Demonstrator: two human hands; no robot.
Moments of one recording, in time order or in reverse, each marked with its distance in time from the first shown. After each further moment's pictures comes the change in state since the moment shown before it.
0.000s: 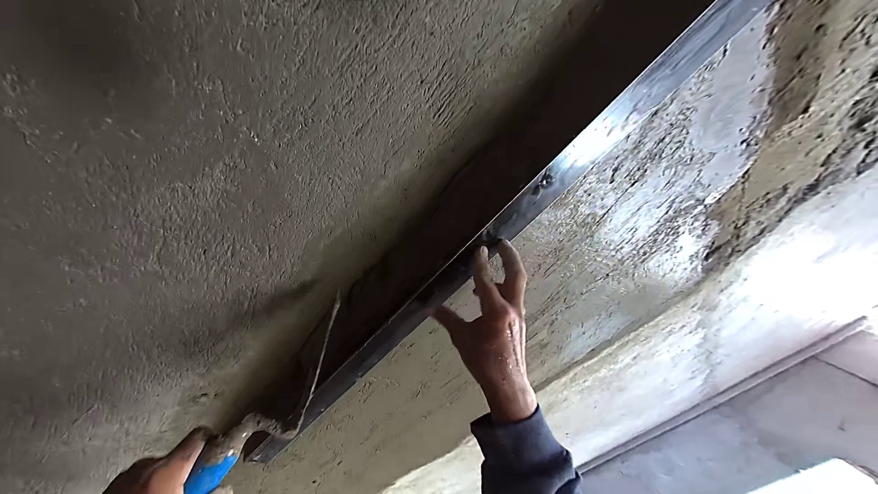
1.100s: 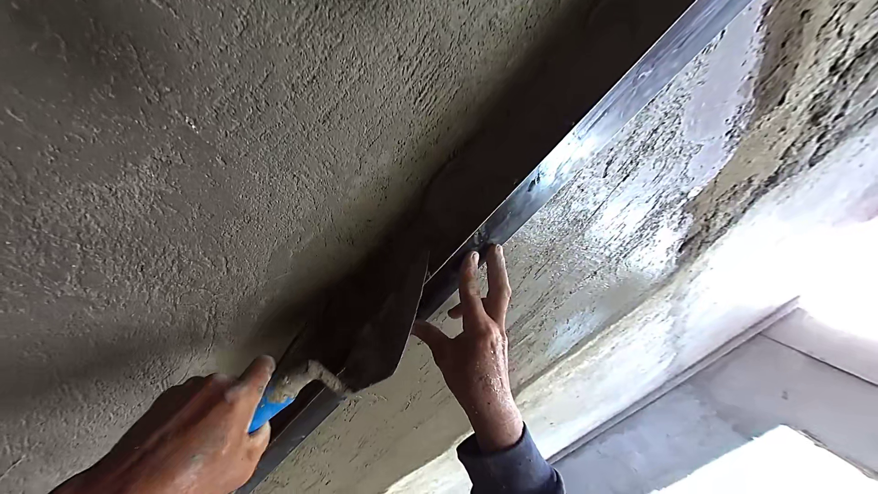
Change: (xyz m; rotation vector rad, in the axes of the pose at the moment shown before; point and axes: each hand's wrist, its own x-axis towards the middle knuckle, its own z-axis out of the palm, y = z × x) left_hand 0.103 0.057 0.001 0.465 0.358 0.399; right_hand -0.011 0.004 0.018 0.030 0.019 0.031
